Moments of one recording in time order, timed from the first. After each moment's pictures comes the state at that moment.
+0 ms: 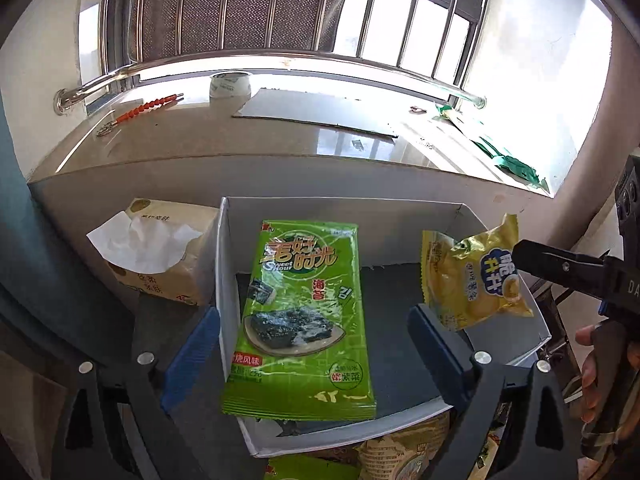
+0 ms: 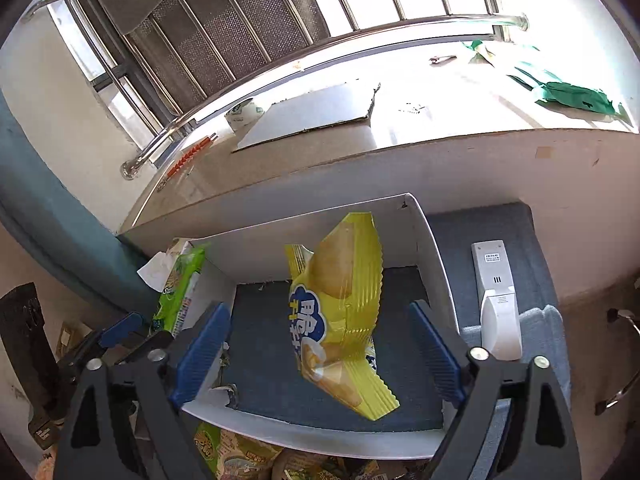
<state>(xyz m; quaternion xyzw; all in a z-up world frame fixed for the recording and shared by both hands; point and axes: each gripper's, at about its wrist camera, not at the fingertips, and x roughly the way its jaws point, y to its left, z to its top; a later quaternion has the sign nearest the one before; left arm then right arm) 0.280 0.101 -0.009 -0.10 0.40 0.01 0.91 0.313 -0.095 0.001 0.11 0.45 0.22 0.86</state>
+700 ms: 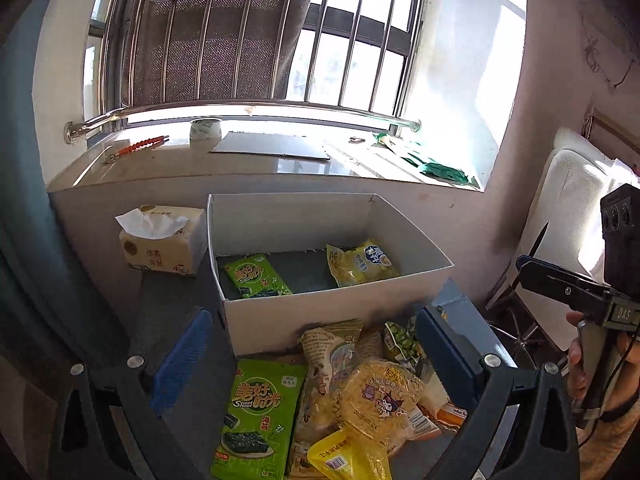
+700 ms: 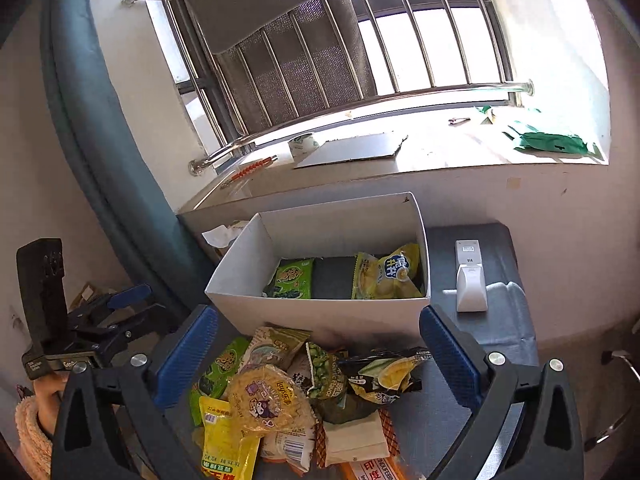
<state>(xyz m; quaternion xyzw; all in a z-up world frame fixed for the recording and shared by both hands) 0.111 0.062 0.021 -0.08 0.31 -0.04 0.95 0.136 -0.153 0.025 0.06 0.32 0.29 0.90</state>
